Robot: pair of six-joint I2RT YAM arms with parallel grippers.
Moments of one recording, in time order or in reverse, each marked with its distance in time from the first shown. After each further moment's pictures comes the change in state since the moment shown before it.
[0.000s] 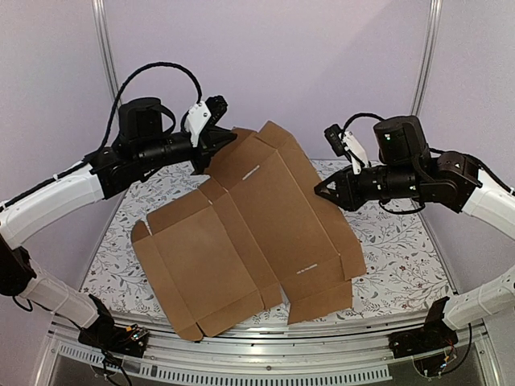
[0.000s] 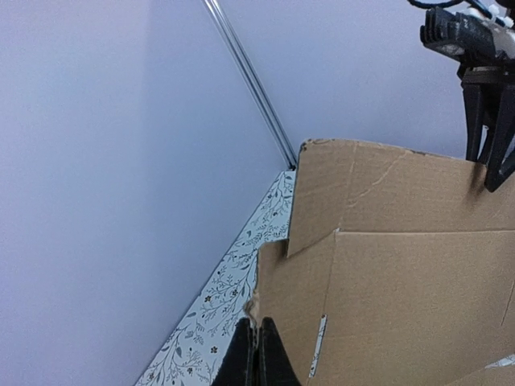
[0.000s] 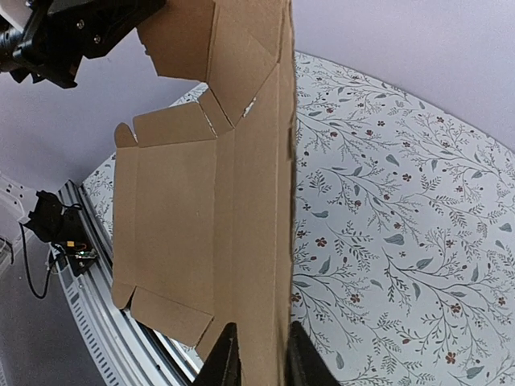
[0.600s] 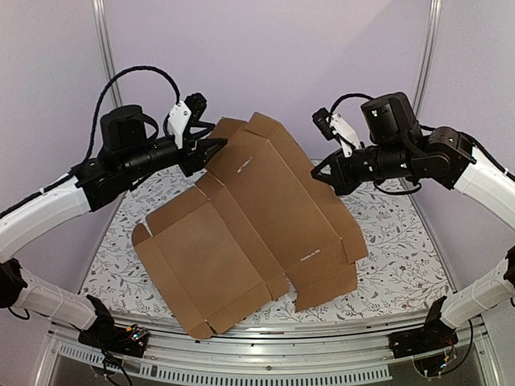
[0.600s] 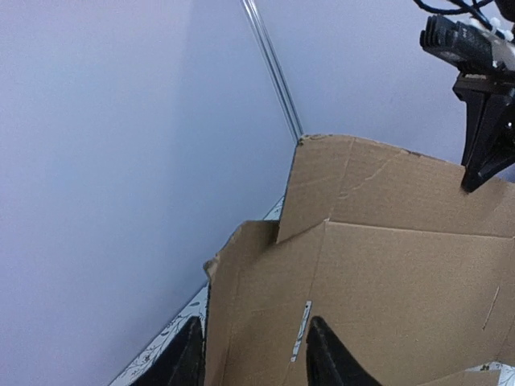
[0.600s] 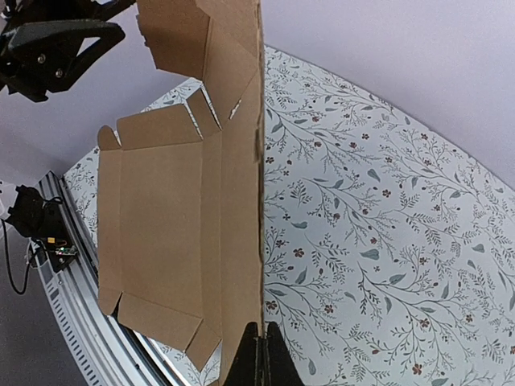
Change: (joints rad) left arm 0.009 -0.099 -0.101 0.057 -0.070 -0.110; right arm -0.001 0.113 0.192 -0.119 0.049 -0.090
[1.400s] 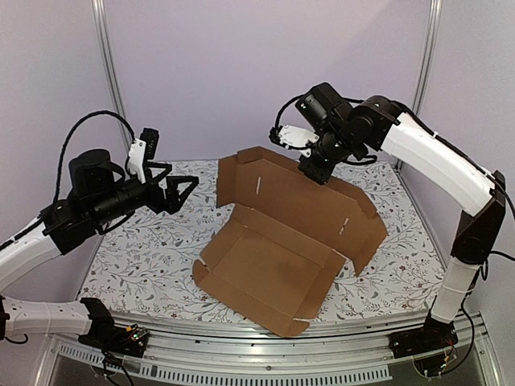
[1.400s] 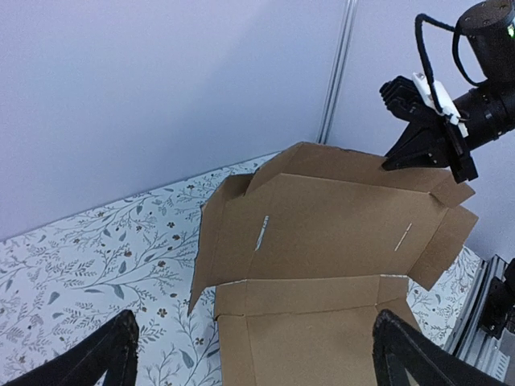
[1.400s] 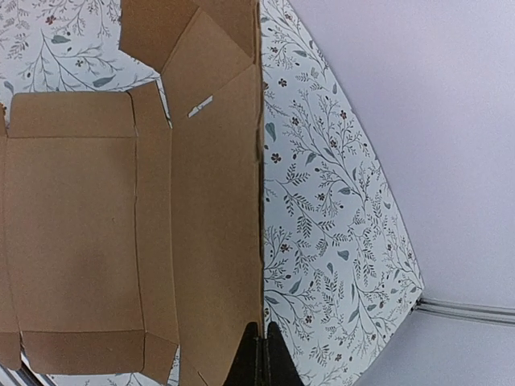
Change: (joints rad) left arm 0.002 -0.364 -0.322 -0.124 -0.163 -0.470; right arm -0.019 0.467 0.532 -0.388 0.317 -0.491
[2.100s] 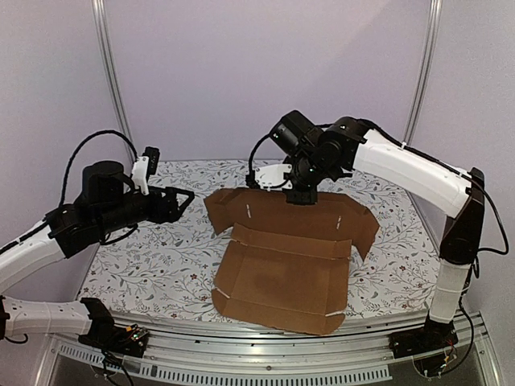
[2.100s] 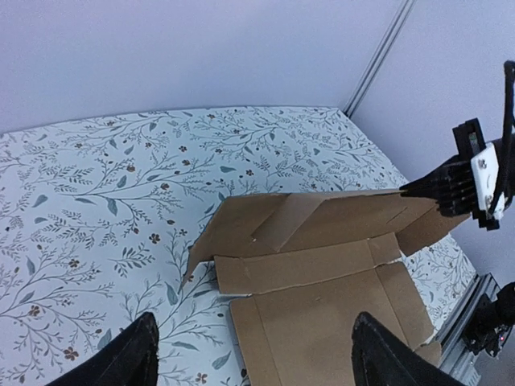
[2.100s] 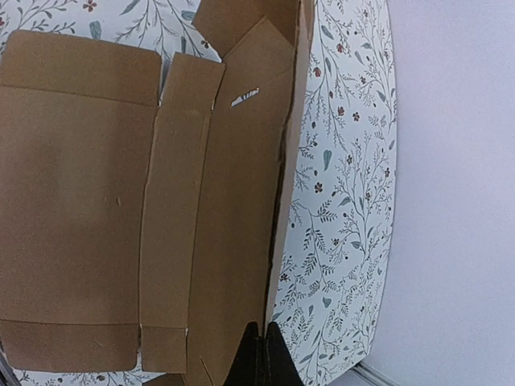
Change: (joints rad) left arm 0.000 -0.022 -0.080 -0.139 -0.095 -0.257; right arm 0.069 0.114 -0.035 0.037 -0.023 -0.404
